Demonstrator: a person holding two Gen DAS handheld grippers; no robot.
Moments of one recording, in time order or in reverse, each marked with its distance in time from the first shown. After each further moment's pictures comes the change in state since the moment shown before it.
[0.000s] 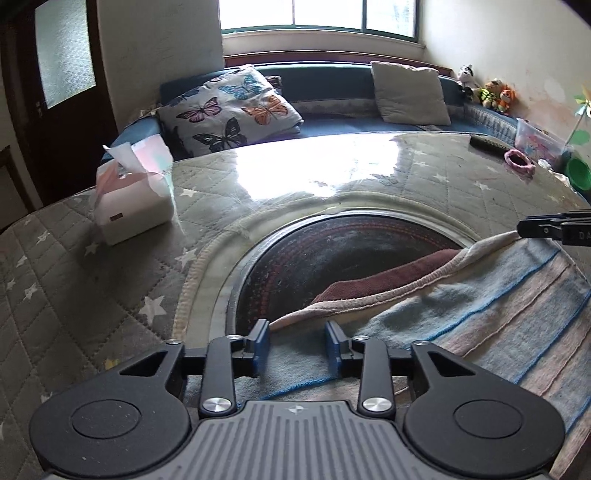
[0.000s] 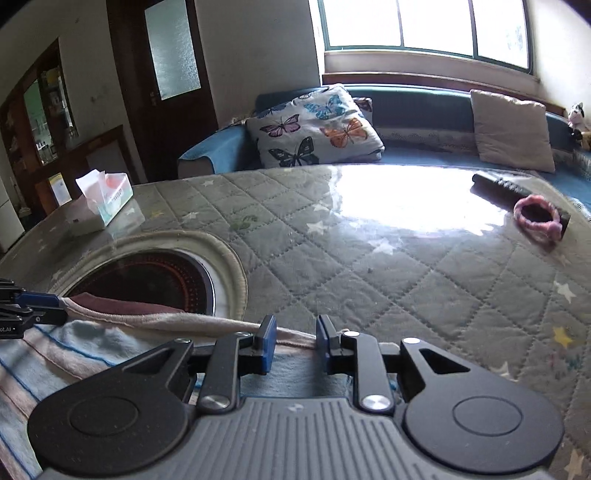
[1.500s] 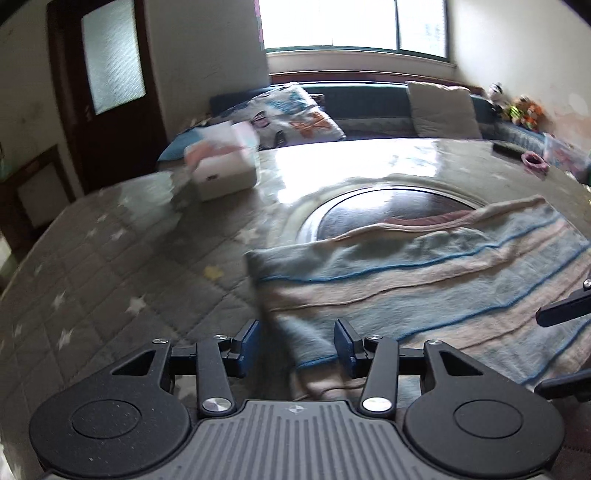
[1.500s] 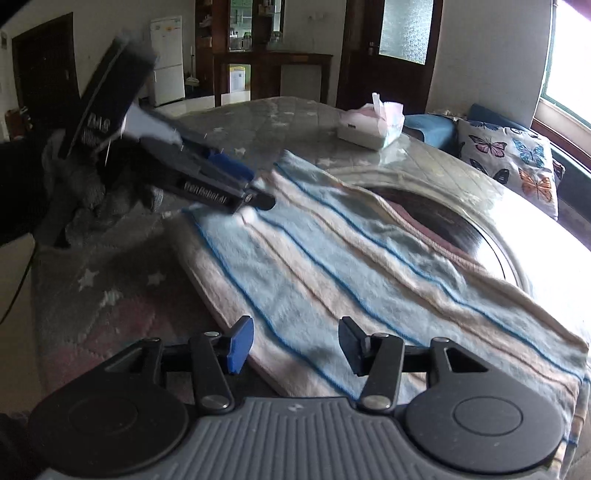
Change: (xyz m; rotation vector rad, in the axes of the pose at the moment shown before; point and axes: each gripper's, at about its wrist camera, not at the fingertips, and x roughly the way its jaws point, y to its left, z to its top) left arm -0.071 0.035 -0.080 -0.063 -0.074 0.123; right arm -0.075 0.193 -0.074 -0.573 0.127 0.384
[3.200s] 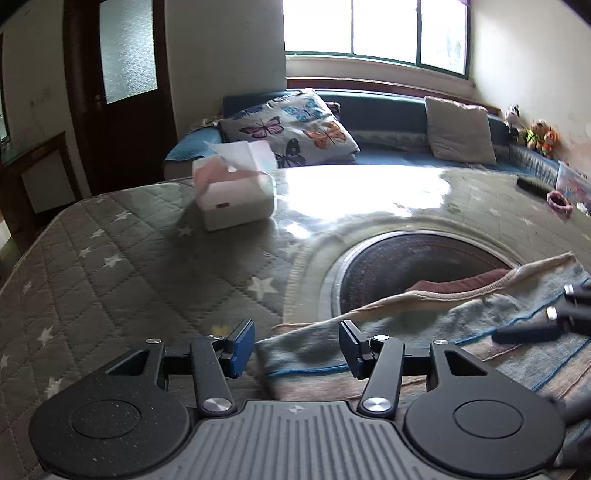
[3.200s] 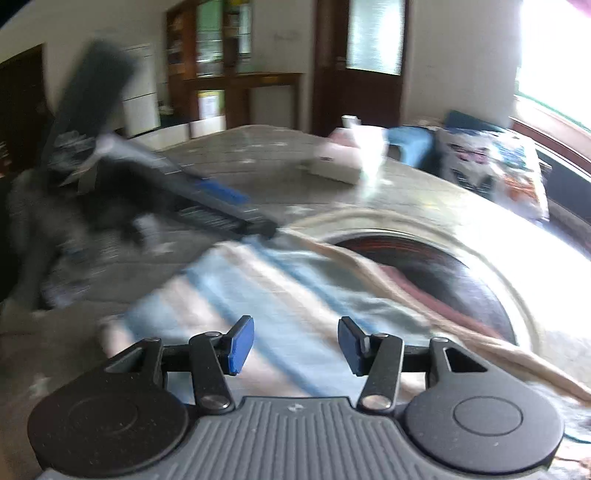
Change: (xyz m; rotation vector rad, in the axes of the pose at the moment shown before) left arm 0.039 0.007 0.048 -0.052 -0.001 -0.005; right arm 0.054 -0.021 0.047 0.105 -0.065 -0.083
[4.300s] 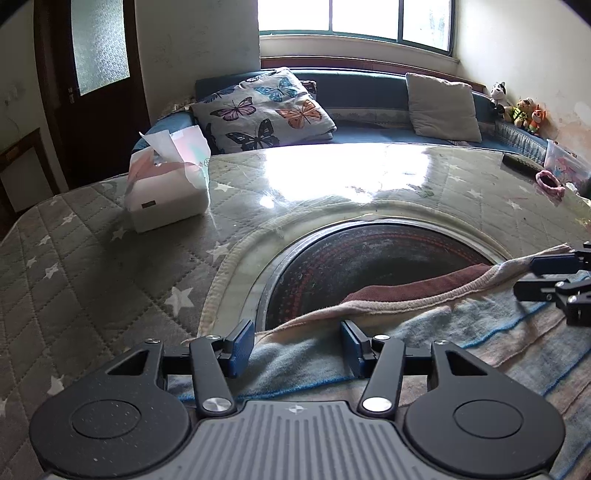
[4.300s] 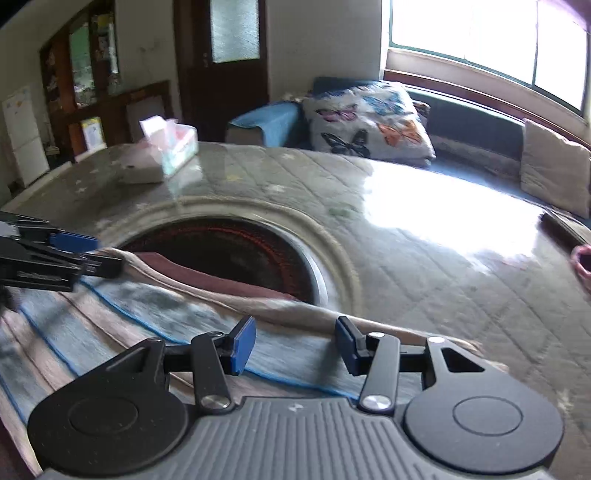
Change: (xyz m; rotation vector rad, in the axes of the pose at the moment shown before) left arm 0.034 -0.048 0.014 0.032 0.060 -0.041; right arm -0.019 -0.142 -0.036 0.282 0.034 -0.255
